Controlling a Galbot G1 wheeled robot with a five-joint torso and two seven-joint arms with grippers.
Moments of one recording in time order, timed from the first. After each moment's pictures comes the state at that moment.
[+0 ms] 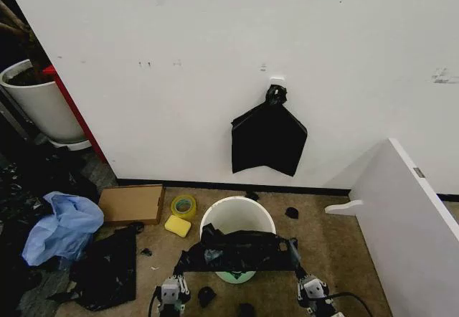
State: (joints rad) left arm 1.68 -1.17 -0.07 -1.81 -0.18 -0.28 -0.53; right arm -1.73 0.96 0.17 1.88 0.09 0.05 0.30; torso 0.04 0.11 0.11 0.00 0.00
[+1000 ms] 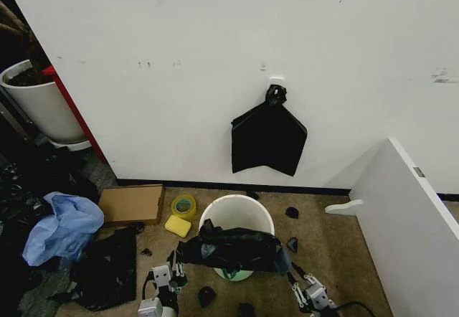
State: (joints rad) left arm 1.69 -1.13 -0.10 -2.00 -0.41 -0.09 -0.66; right arm -1.81 0.96 0.35 1.82 0.09 0.37 0.00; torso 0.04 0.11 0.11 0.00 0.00
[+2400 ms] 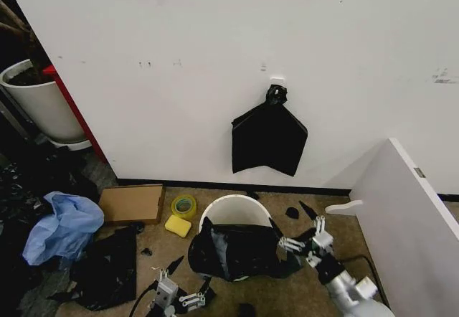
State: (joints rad) left arm 1.80 -0.80 -0.23 -1.98 -0.38 -0.43 0.08; right arm -1.60 1.09 0.35 1.95 0.31 0.49 -0.25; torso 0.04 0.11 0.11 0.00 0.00
